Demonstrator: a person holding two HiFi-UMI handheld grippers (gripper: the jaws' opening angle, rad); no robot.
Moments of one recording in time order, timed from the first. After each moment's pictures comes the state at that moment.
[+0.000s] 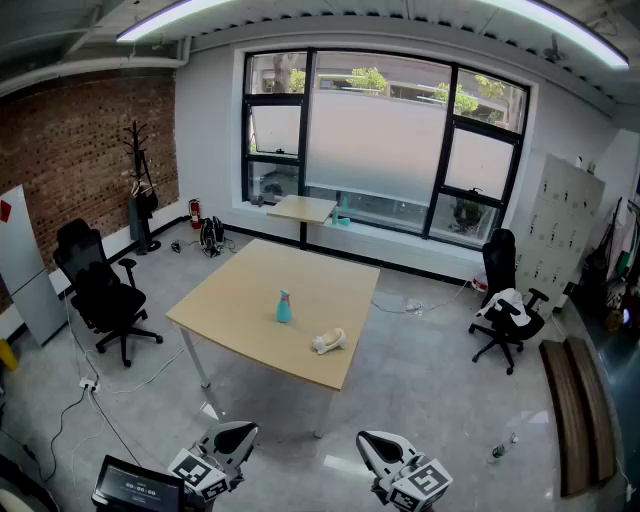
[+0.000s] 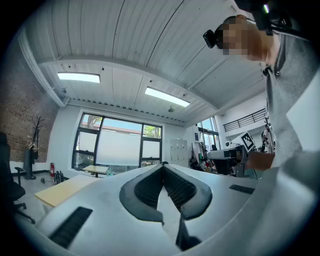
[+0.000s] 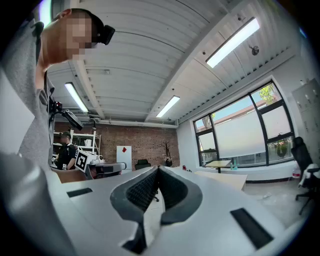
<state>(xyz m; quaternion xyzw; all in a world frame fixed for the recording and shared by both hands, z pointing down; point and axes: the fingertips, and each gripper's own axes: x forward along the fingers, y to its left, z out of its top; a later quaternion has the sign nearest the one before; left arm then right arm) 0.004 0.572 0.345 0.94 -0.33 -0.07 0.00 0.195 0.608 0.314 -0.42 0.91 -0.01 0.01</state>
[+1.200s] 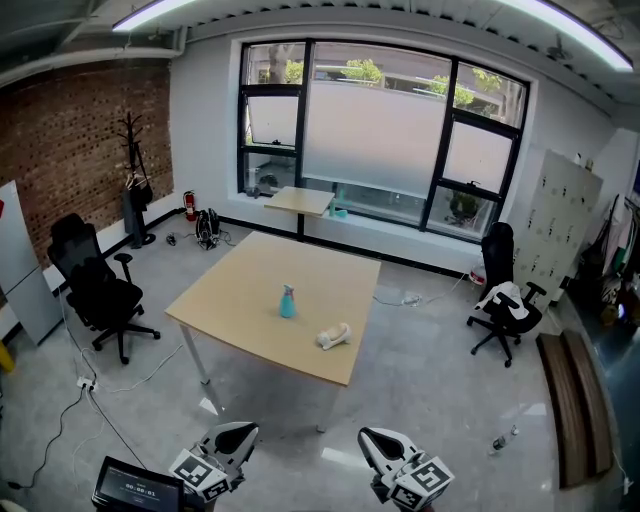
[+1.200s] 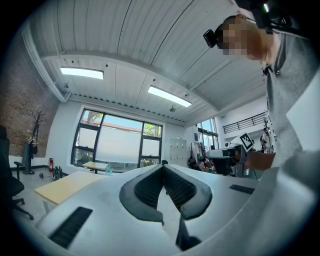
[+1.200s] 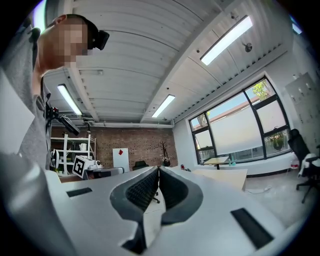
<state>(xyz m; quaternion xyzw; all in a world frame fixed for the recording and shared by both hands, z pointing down) -0.036 0.557 0.350 0.95 -0.32 -0.06 0.02 0.154 0.592 0.324 -0.44 0.90 -0.05 0.02</state>
